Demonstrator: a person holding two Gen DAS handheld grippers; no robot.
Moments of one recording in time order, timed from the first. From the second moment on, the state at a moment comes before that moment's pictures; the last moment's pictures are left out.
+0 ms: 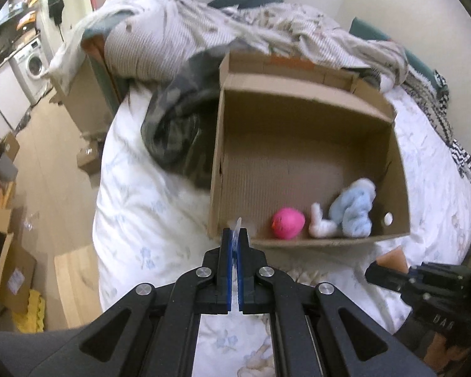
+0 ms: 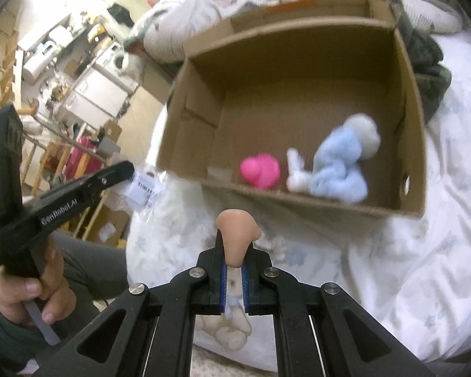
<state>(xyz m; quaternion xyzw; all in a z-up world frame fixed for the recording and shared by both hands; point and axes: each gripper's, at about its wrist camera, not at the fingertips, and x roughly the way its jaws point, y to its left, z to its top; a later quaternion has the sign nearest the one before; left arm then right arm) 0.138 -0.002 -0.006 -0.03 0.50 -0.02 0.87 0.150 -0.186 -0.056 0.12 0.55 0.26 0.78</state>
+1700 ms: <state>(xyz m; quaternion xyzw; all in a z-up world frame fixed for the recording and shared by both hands) 0.236 -0.046 -0.054 0.02 0.51 -0.03 0.86 0.242 -0.207 -0.091 0.10 0.57 0.17 0.80</state>
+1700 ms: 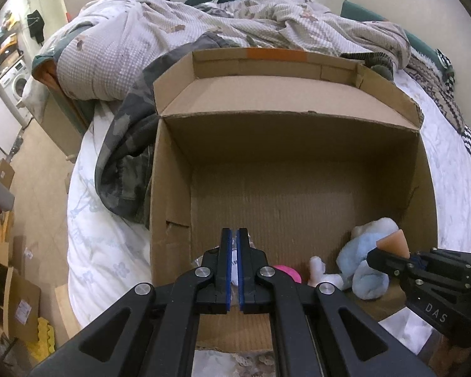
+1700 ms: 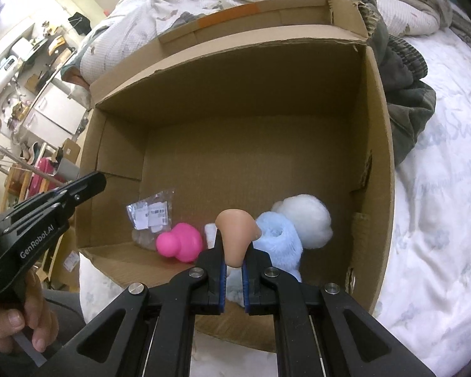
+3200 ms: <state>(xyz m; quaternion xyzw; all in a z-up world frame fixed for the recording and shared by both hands) 0.214 -0.030 -0.045 0.02 0.51 0.00 0.86 0.234 -0.224 -0.068 0.15 0.52 0.15 0.83</state>
